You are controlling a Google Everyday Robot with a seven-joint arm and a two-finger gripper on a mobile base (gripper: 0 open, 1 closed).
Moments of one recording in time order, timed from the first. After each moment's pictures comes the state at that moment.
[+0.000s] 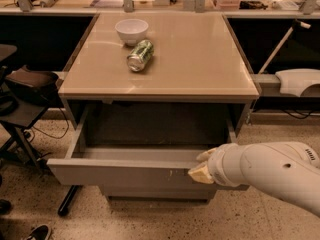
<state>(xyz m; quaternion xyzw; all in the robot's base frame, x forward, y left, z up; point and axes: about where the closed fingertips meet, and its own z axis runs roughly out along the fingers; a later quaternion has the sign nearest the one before) 0.462 -0.128 0.677 -0.40 0.86 0.05 0.31</state>
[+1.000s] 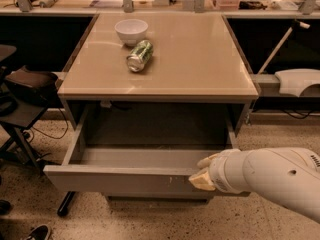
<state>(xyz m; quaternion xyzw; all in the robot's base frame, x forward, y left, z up) 0.443 -0.129 0.678 -0.40 0.87 0.05 0.30</state>
